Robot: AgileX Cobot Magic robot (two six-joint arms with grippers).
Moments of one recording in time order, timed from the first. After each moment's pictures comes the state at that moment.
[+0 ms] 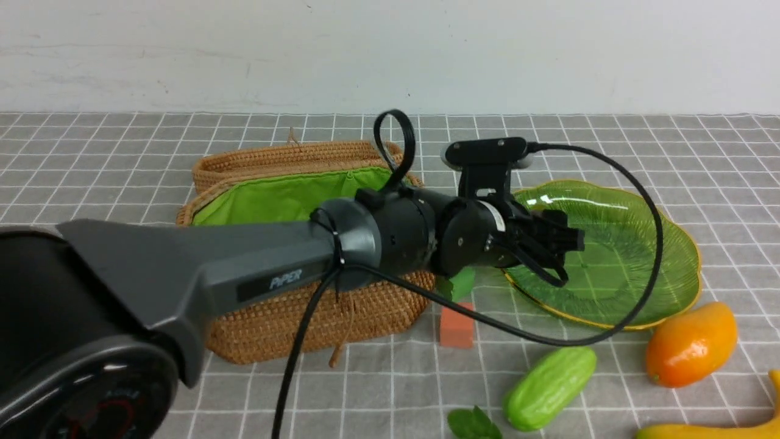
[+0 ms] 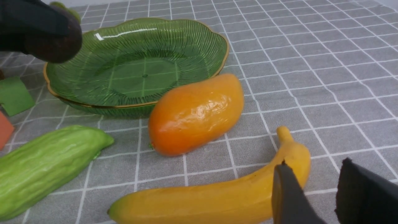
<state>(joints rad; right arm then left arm) -0.03 -0.01 0.03 -0.18 0.33 0.26 -0.74 2.17 -1.64 -0.20 0.07 -0.28</state>
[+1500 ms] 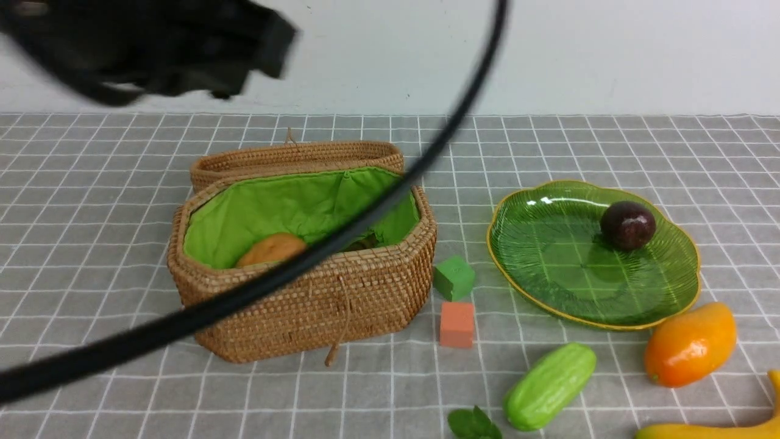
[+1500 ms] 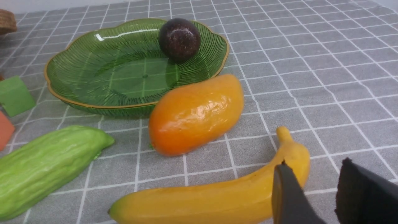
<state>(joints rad) -0.03 -0.01 0.03 -0.18 0.33 0.26 -0.74 1.16 -1.58 0.28 1.21 -0.35</state>
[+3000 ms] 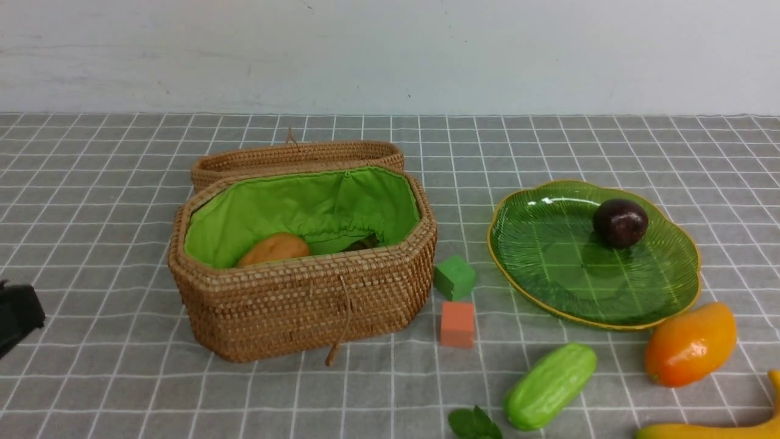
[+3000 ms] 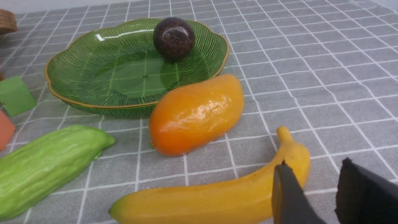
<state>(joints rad) -0.03 -0.01 0.03 -0.18 0.33 0.26 -0.65 0.37 -0.56 0.50 0.49 -0.82</state>
